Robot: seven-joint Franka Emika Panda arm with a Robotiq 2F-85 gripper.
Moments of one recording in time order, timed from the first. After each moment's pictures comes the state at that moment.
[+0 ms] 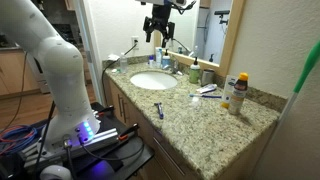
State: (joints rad) arm -0.04 -0.49 -0.30 -2.30 -0.05 1.68 -0.42
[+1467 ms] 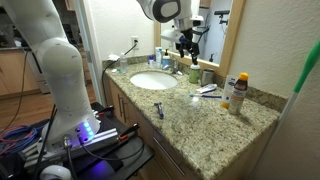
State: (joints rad) arm -0.07 -0.16 -0.29 -2.38 0.10 2.59 -0.23
